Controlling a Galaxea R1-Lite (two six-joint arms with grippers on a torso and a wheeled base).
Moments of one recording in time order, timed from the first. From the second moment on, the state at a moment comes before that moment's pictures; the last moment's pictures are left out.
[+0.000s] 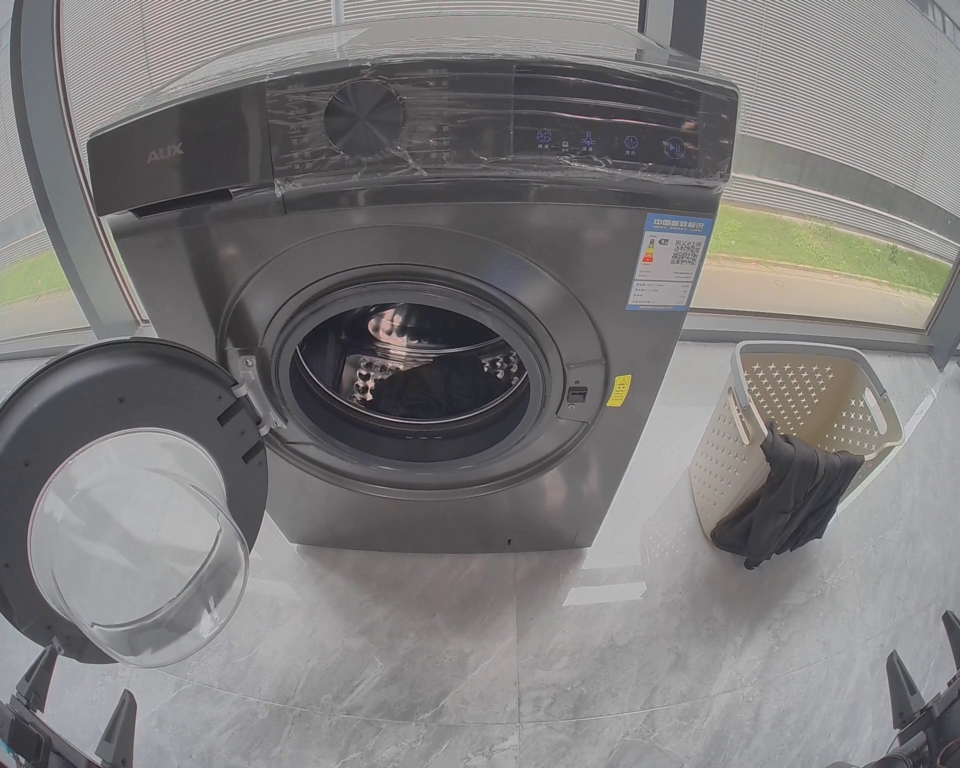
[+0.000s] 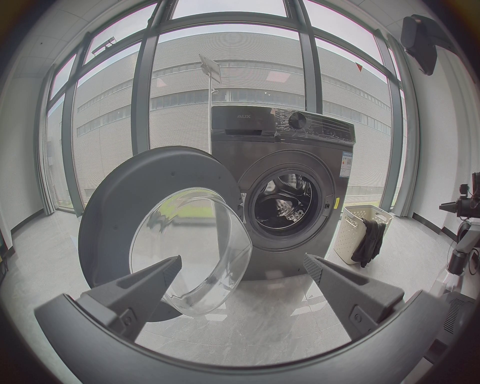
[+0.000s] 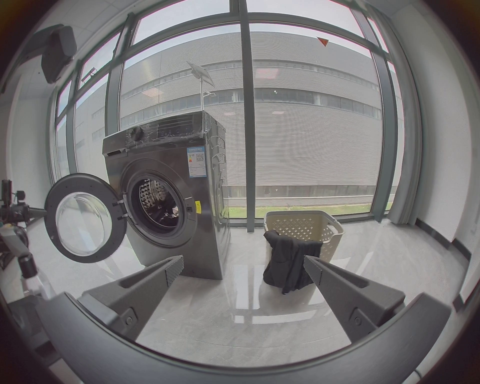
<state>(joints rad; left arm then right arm) 0.00 0.01 -0.02 0.00 -0.04 0.00 0.00 0.01 -0.03 0.00 0.05 0.00</state>
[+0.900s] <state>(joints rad) 0.00 0.01 -0.02 0.00 -0.02 -0.03 0.00 0.01 -0.02 0.03 -0.01 0.01</state>
